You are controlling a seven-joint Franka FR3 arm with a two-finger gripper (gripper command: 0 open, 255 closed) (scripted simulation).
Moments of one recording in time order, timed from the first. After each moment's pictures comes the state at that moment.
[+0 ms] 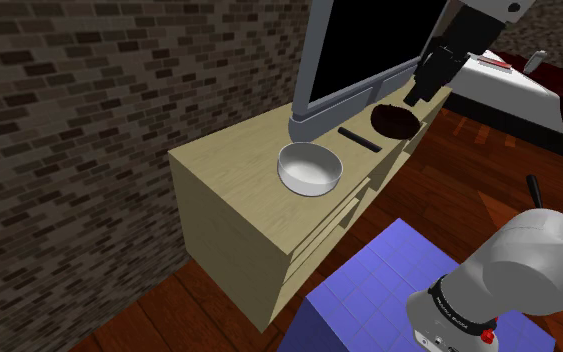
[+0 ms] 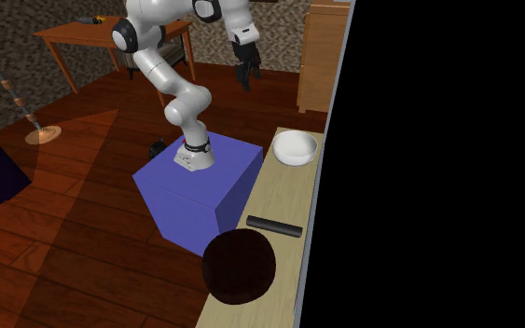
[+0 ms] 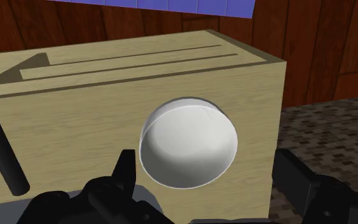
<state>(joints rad) -0.02 -0.83 -0.03 -2.28 0.11 1.59 -0.09</state>
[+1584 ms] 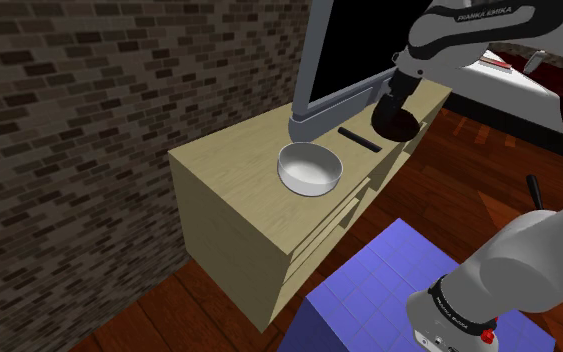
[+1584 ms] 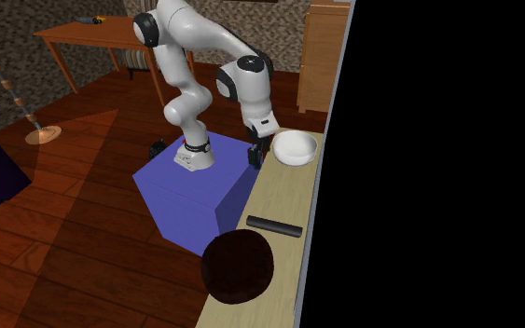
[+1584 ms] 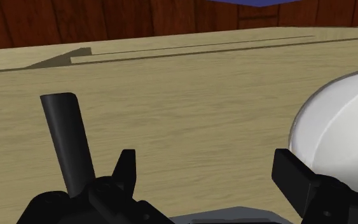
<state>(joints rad) -0.07 -0.24 -0.33 -2.21 0.04 1.99 -0.49</state>
